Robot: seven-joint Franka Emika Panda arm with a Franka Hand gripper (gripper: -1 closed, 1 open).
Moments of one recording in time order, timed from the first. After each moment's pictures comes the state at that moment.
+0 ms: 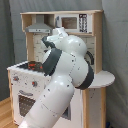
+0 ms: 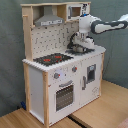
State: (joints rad) arm -1.11 0.59 1.75 -1.80 -0.72 1.61 0.18
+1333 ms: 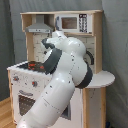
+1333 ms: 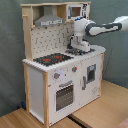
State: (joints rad) arm -0.90 0.60 1.58 -1.72 -0.72 1.59 0.17
